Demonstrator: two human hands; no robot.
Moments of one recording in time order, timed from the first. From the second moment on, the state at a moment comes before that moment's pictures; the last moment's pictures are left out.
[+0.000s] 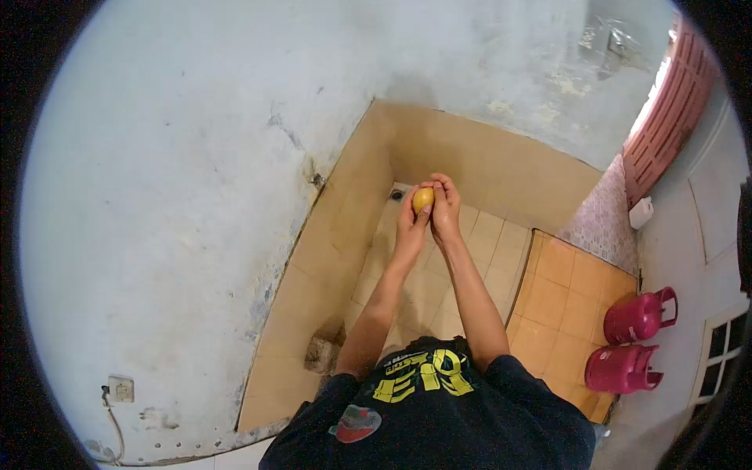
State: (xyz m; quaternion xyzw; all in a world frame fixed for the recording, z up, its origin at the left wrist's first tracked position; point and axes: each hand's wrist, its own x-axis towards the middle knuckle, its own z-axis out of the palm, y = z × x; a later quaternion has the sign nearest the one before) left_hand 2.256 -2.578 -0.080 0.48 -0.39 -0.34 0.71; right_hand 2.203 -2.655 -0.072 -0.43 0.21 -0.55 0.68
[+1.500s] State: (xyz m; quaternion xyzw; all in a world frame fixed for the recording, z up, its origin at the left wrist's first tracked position) left_hand 1.932 -2.260 -0.019 0.55 -0.59 -0.10 0.59; right_hand 1.796 -2.334 -0.065 -0.19 0.11 -0.42 0.88
